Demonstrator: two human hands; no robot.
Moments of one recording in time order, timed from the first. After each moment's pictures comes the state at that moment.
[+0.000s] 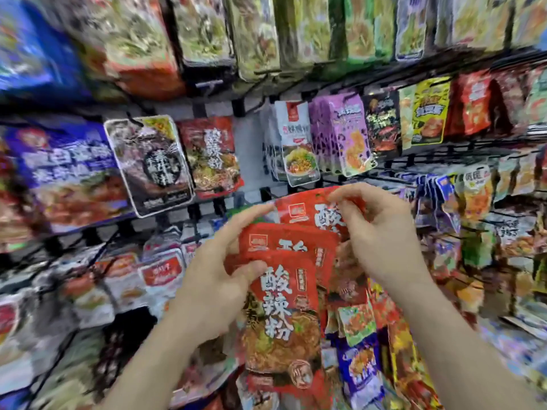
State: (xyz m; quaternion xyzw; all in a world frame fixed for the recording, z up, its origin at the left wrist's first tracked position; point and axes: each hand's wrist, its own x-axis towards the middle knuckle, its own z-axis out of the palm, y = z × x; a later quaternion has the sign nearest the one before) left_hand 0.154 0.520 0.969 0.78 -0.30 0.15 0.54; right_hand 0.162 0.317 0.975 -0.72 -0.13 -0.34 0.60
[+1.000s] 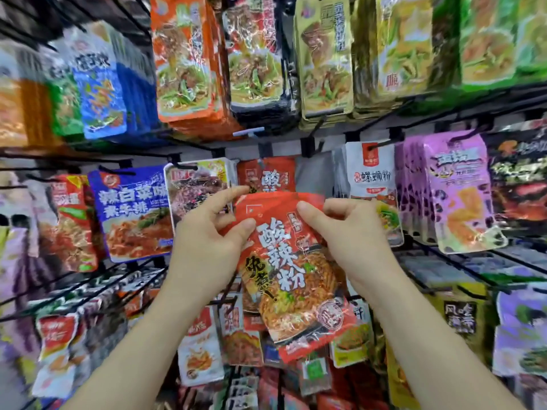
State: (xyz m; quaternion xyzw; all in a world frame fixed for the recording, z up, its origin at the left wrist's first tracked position) left_hand 0.241 0.520 1.039 0.78 -0.06 0.42 0.46; right_hand 0.319 0.365 1.028 -0.64 -0.28 -0.13 0.71
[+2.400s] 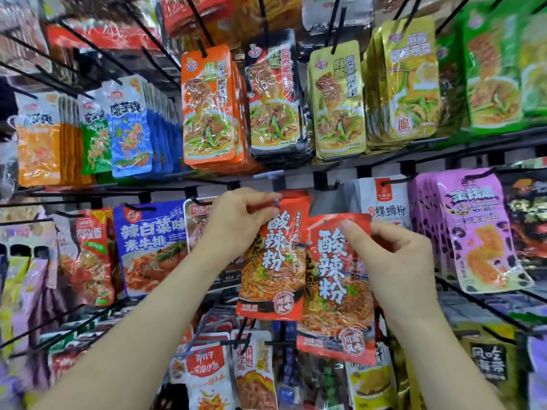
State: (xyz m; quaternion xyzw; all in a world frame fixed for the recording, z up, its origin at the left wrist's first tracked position) left_hand 0.306 0.551 1.099 0.84 -0.09 0.42 0.33; right_hand 0.317 0.350 1.033 -0.58 -0.26 -0.30 0.71
